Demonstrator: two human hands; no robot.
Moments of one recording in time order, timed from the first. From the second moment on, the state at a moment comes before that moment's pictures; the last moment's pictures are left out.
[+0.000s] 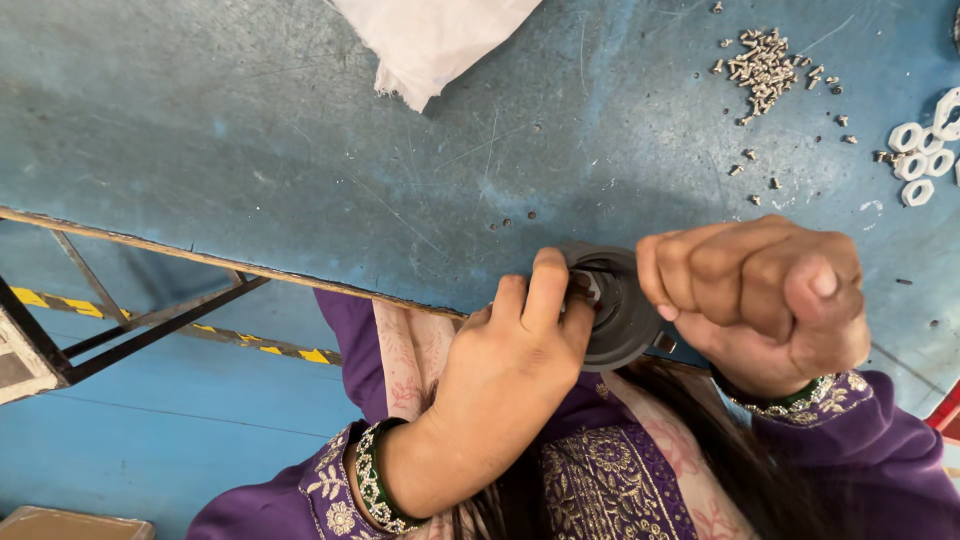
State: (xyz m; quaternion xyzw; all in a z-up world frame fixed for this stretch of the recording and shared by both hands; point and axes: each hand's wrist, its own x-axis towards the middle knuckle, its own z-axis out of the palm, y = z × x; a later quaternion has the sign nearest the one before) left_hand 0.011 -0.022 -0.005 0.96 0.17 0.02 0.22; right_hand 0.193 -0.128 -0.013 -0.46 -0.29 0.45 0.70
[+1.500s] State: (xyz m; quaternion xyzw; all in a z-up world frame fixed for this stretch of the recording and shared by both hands) left_hand 0.015 -0.016 0.005 0.98 0.15 -0.04 0.15; right_hand 0.251 -0.228 -0.039 -0.89 -0.35 0.03 0.30
